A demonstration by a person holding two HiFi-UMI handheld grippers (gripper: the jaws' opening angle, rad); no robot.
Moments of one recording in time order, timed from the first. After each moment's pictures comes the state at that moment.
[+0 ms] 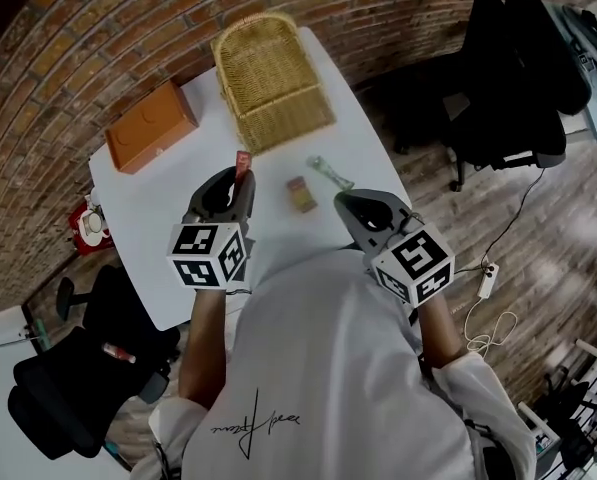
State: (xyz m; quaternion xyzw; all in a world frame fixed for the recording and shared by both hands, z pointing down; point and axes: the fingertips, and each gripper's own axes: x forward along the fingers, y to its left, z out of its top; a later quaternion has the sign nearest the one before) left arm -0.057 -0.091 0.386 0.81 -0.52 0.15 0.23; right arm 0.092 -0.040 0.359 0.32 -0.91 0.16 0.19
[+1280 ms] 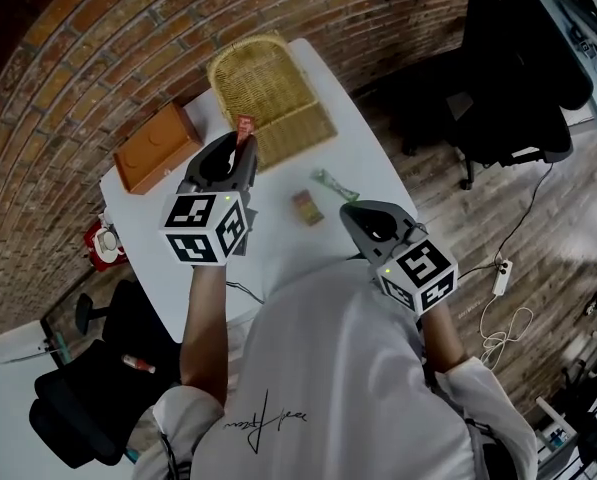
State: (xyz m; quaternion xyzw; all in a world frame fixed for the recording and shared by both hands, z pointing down) left arm -0.035 -0.168 0.321 0.84 -0.50 0.15 0.17; right arm 0.101 -0.048 0.359 0.33 -0.91 0.19 0.17
